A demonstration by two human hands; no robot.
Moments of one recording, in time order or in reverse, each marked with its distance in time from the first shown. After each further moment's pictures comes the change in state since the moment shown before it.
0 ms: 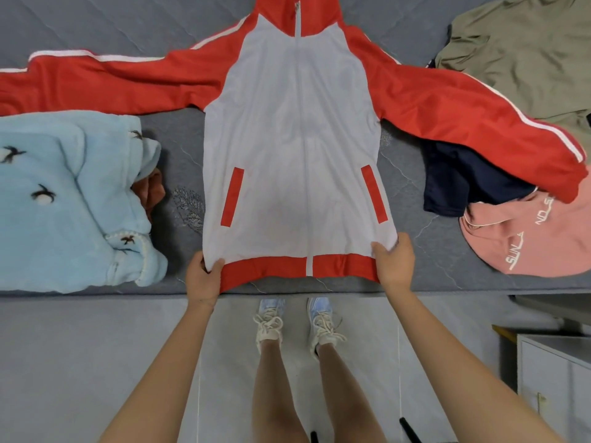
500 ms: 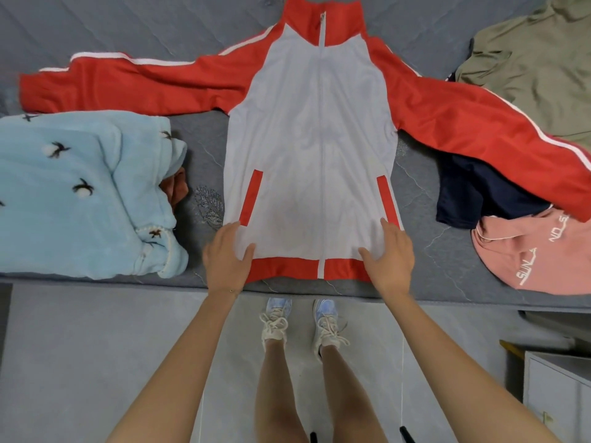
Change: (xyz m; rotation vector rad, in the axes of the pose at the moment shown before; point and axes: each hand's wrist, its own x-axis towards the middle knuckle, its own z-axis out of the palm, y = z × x) left_hand -0.005 0.040 -0.004 0.435 0.022 0.385; right_hand -0.017 -0.022 0.008 -0.431 -0.078 -0.367
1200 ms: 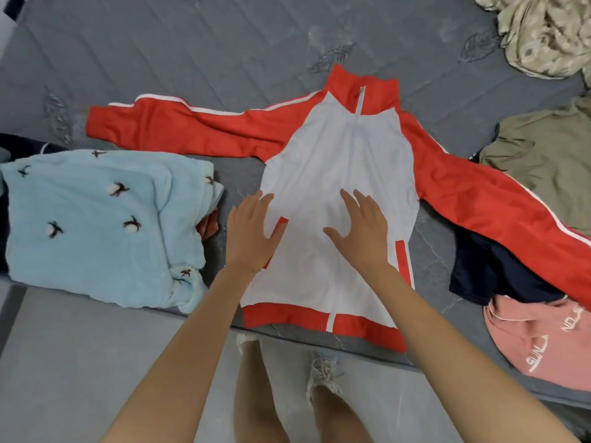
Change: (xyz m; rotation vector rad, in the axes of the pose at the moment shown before) left_hand 0.104 0.073 -0.071 0.051 0.053 0.144; right_hand 0.092 -0.168 -0.025 -0.121 -0.094 -0.430
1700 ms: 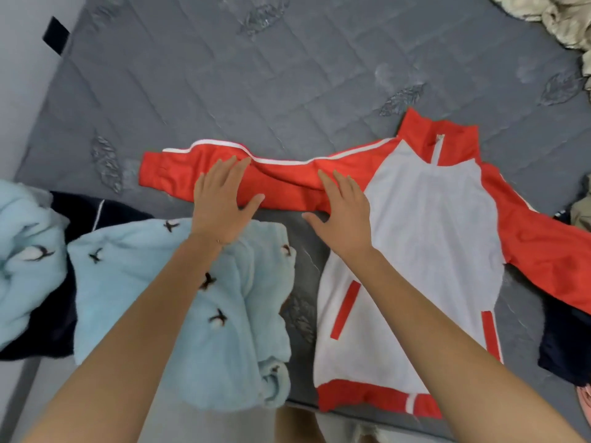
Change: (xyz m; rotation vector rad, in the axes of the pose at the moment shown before) left_hand 0.176 -0.157 -0.143 0.103 0.089 0.053; right_hand 0.155 -0.199 0.057 -0.034 0.016 -0.177
